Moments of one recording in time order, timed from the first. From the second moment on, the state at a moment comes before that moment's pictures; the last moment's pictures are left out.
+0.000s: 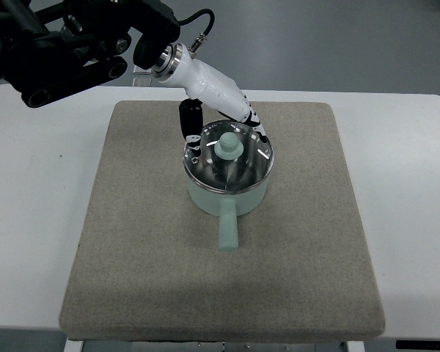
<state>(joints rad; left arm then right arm) -1.65 0.35 0.10 -1.02 1.64 -0.49 -0.61 0.03 0.00 -0.07 0.16 0.02 -0.05 0.10</state>
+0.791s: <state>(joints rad) -1.61 0.33 0.09 -1.00 1.70 -0.49 -0.61 0.03 0.00 -0.07 0.16 0.02 -0.05 0.10</state>
